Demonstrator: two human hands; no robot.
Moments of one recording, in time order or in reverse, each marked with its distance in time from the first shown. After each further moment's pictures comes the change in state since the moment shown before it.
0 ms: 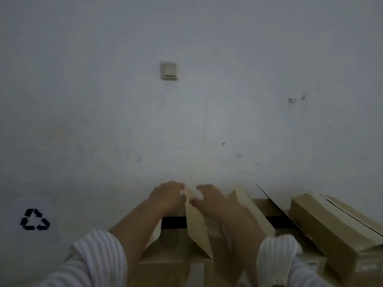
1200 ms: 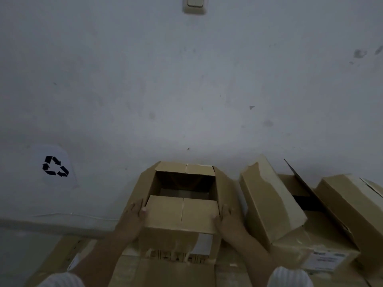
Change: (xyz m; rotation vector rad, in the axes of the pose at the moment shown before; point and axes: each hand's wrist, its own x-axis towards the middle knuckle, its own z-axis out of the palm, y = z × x) left_hand -0.070 -0.167 0.148 -0.406 -0.028 -0.520; right_hand -0.016 0.098 0.132 0.063 -0.293 0.355
